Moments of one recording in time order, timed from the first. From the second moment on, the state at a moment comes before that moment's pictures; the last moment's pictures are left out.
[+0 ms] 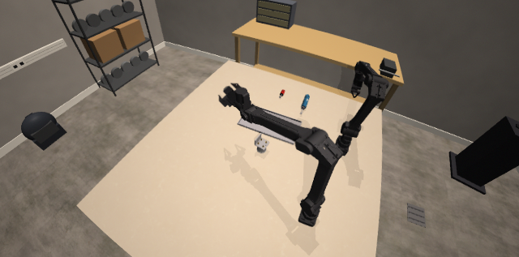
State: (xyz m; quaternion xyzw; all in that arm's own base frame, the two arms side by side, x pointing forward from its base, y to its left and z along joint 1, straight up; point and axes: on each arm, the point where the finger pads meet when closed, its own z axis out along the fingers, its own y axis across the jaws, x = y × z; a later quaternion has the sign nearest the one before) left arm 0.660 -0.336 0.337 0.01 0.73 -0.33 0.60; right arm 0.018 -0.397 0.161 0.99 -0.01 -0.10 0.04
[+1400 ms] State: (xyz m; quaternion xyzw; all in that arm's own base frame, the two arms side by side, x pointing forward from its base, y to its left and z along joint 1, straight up) left arm 0.660 -0.336 0.337 0.01 0.73 -0.33 0.60; right arm 0.018 -0.397 0.161 0.99 -0.01 -0.10 0.04
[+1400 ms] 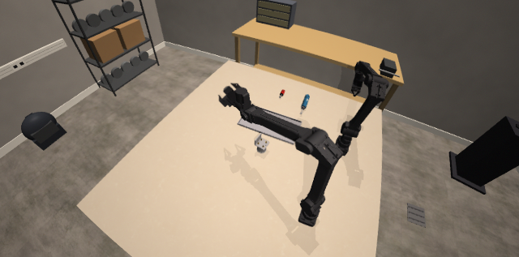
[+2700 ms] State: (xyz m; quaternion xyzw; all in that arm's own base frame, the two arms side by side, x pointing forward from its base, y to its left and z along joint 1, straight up) left arm 0.660 -0.336 0.337 0.01 0.73 -0.33 0.60; right arm 0.189 -0.389 0.105 0.93 0.36 -0.05 0.02
